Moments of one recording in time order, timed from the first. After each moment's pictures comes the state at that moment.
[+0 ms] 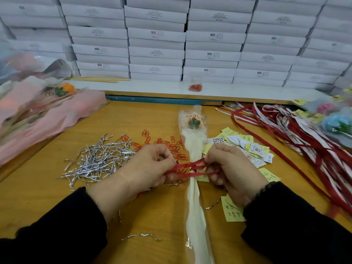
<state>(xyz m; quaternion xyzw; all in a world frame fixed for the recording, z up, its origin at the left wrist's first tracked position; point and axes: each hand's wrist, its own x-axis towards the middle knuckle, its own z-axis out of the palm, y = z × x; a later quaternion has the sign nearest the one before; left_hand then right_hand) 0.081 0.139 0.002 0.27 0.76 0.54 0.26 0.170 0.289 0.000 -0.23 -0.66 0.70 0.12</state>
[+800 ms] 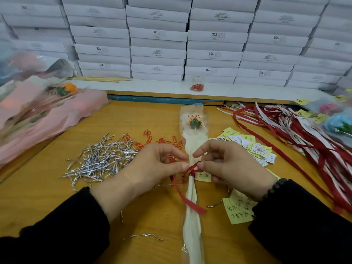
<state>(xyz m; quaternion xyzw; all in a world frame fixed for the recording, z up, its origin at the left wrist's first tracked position) 0.079 0.140 0.002 0.35 0.76 0.51 0.20 0.176 0.293 0.014 -0.11 -0.85 0.51 0.07</state>
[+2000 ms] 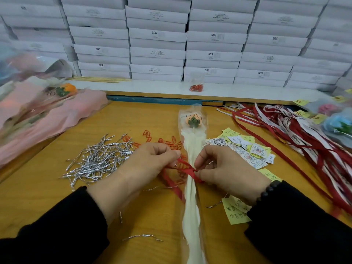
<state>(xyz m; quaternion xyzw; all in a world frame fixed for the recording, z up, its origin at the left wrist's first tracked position) 0.076 0.142 -0.002 0.27 0.75 0.57 0.20 0.173 0.284 0.012 -0.15 -0.87 0.47 0.06</state>
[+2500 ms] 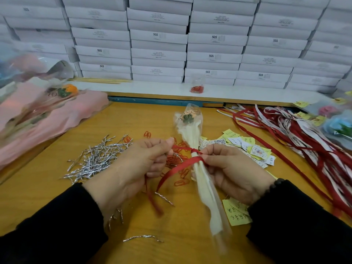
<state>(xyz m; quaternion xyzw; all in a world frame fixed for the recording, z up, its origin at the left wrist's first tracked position) 0.073 0.137 0.007 0.21 0.62 0.70 0.30 0.170 0.281 0.014 -0.17 -0.55 0.82 0.05</state>
